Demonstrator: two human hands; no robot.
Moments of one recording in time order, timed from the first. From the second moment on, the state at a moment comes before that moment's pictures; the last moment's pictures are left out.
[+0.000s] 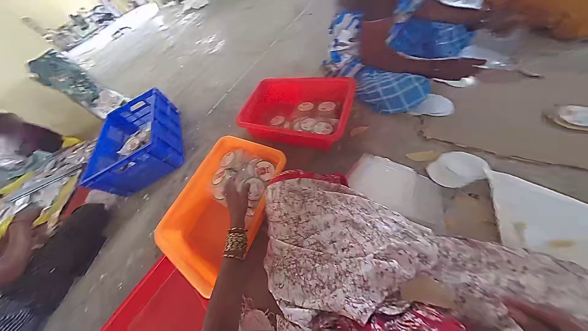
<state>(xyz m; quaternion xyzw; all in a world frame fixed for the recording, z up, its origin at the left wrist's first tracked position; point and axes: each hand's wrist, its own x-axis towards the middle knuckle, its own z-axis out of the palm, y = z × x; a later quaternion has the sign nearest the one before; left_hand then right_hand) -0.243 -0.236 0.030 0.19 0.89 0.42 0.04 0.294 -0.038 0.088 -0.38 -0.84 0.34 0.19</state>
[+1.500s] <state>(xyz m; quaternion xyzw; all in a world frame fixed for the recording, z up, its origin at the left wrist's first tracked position) 0.033 -0.011 0.046 0.19 0.29 0.75 0.57 0.276 -0.006 0.036 -0.48 -0.64 0.38 0.46</state>
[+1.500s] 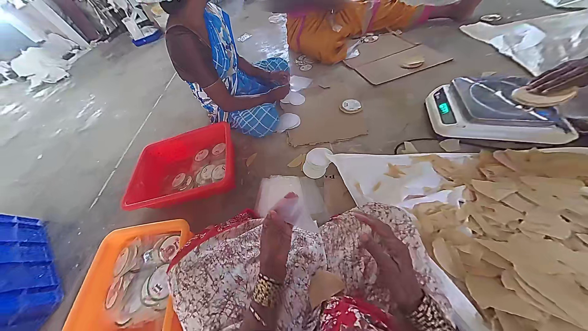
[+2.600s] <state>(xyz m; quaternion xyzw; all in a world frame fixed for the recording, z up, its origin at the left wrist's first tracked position) 0.013 -0.021 0.066 0.50 0.50 0.54 0.46 0.223 0.074 0.072 -0.35 -0.73 0.40 0.44</state>
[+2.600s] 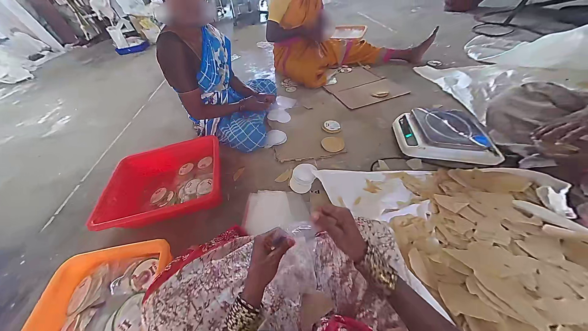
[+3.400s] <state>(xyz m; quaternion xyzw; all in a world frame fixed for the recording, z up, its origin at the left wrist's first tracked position) -0.001 0.029 -0.001 0.29 0.56 0.59 0.51 0.173 0.288 -0.021 -0.62 -0.74 0.25 0.03</state>
